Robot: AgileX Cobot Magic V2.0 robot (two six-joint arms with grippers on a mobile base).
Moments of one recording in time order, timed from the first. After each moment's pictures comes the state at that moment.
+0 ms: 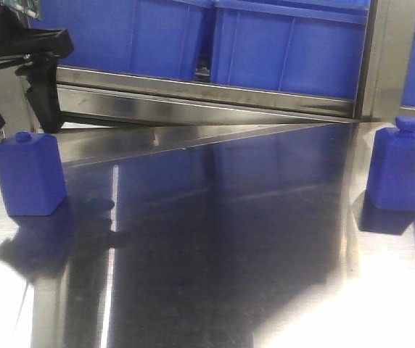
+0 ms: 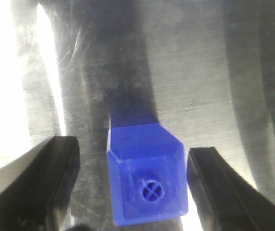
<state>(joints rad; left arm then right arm) -0.30 1.67 -1.34 -0.09 0.99 -0.13 0.05 -0.02 0.03 -0.04 0.14 0.06</state>
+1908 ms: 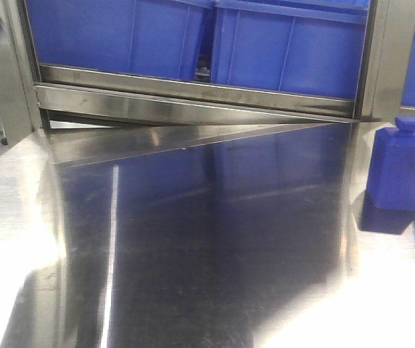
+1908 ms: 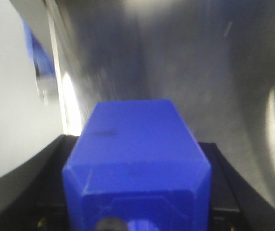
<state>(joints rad) -0.35 1.14 -1.10 0.10 0.82 -0.19 0.05 -0.02 0.03 -0.04 0.14 0.06</state>
